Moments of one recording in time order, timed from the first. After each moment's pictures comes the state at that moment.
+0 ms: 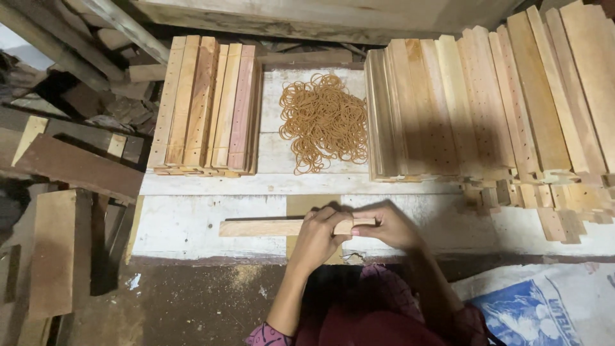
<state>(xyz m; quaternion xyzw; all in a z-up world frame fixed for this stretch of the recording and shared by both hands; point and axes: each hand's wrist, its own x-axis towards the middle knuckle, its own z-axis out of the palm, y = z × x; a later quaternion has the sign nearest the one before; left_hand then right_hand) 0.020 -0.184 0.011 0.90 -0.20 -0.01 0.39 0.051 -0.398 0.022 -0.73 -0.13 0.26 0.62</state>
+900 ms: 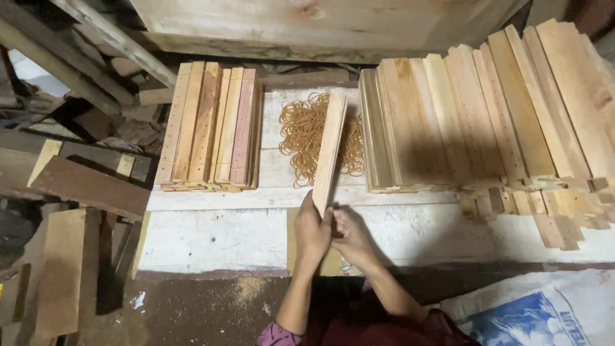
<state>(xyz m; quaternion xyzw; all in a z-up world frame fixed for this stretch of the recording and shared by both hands) 0.051 -0.200 0.010 0.86 0.09 0.00 0.51 0.051 -0.335 -0.109 -0.66 -0.07 0.12 0.74</state>
